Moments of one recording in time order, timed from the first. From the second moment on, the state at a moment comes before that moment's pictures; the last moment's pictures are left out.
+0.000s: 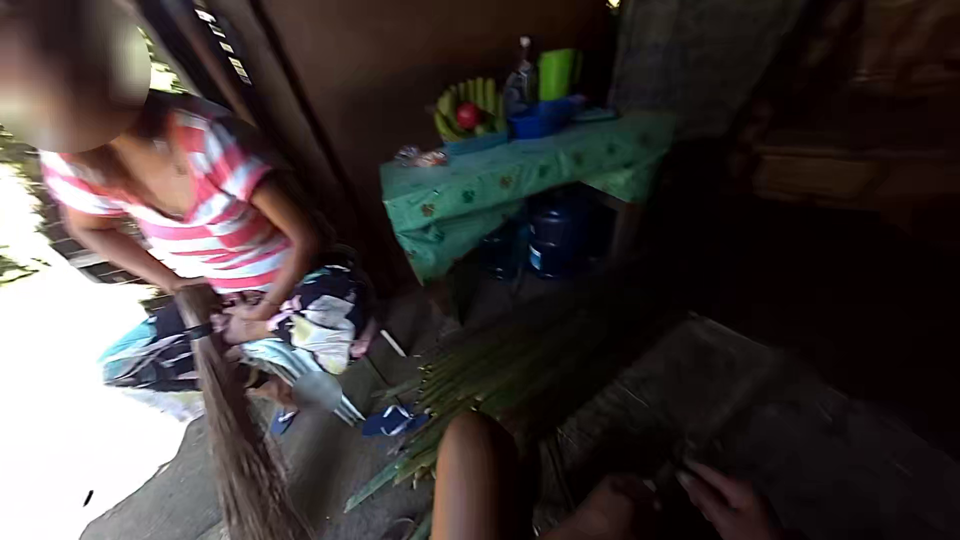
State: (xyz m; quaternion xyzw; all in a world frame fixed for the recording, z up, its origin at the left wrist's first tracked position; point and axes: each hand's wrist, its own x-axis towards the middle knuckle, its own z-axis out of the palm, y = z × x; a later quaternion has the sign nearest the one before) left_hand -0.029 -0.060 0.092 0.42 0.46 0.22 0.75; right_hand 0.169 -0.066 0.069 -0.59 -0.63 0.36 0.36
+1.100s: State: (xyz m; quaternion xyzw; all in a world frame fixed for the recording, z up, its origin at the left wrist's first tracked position) left_hand -0.033 -0.062 0.096 0.39 0.43 0.22 0.78; right_hand 0.159 -0.072 0.075 -0.61 -0.64 0.27 0.37
